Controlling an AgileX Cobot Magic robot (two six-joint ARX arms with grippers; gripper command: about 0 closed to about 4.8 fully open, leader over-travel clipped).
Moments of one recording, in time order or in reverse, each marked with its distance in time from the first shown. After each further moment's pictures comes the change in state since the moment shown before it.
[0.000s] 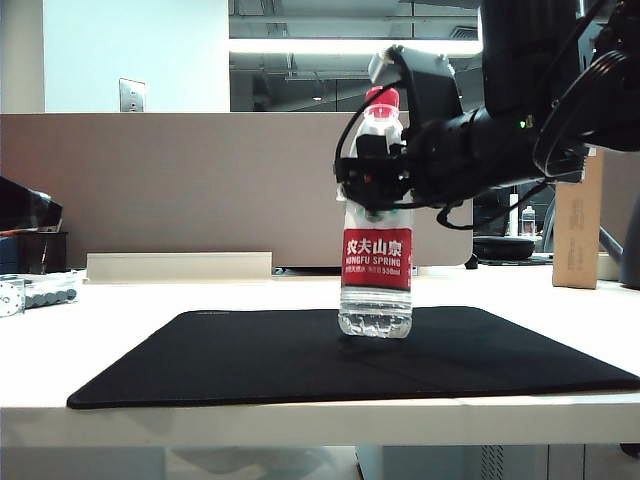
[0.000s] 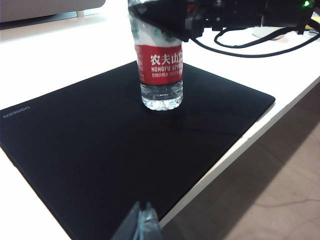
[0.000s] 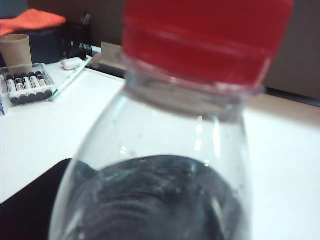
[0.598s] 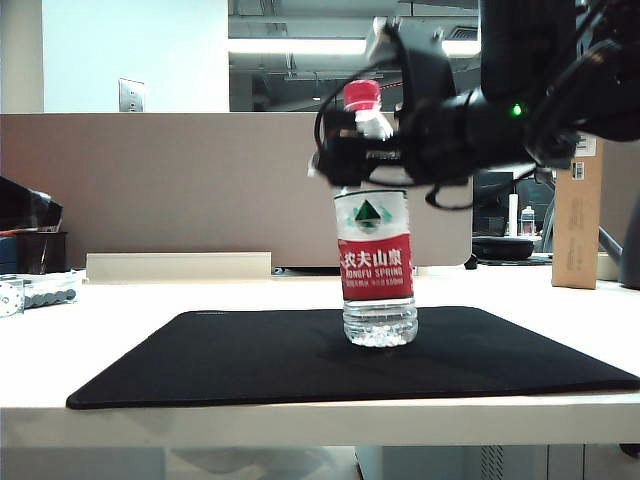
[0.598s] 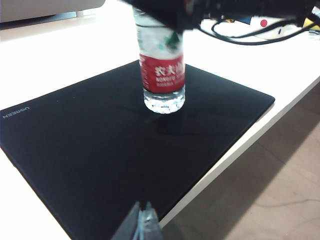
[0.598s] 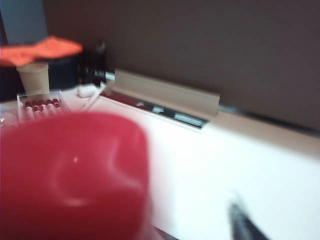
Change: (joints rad) left arm 0.000 0.000 0.000 0.000 0.000 0.000; right arm 0.009 -0.014 0.013 0.054 -0.031 -0.012
